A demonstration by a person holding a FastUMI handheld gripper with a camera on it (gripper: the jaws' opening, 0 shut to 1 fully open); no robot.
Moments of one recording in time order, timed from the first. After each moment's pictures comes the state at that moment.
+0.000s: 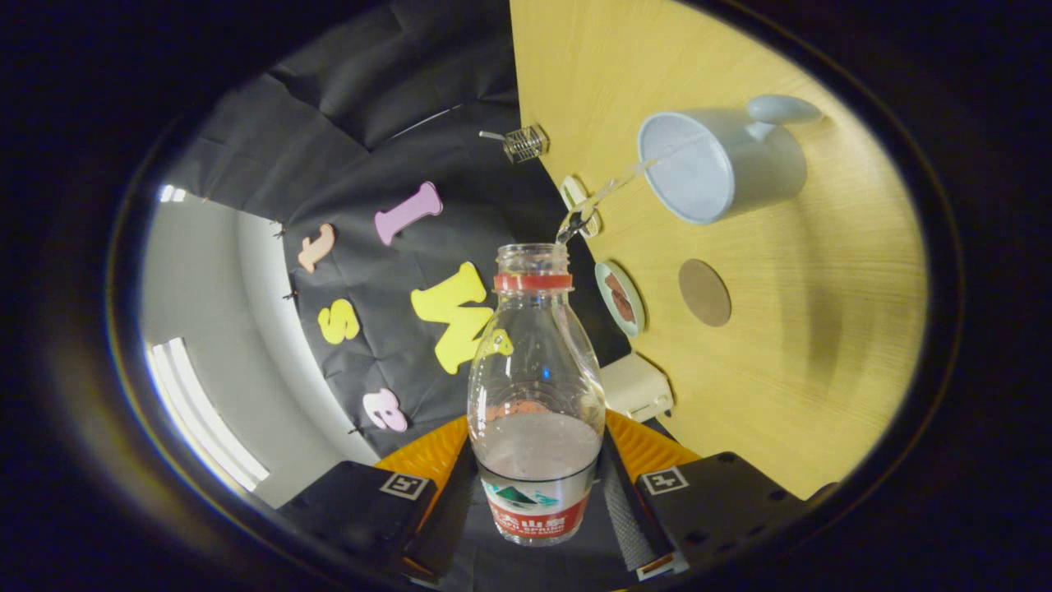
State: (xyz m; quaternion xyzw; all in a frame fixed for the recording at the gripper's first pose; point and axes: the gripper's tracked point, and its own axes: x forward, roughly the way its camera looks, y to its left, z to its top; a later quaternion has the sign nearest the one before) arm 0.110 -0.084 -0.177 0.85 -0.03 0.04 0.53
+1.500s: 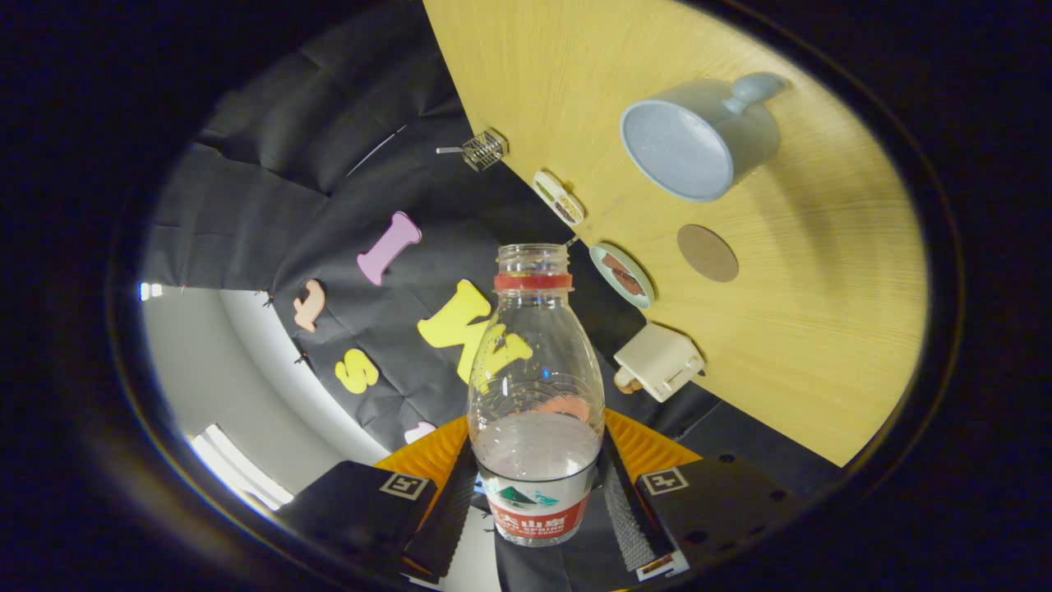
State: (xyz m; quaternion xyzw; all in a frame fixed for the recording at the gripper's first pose) arm 0.110 -0.116 -0.148 0.91 -0.01 0.05 0.41
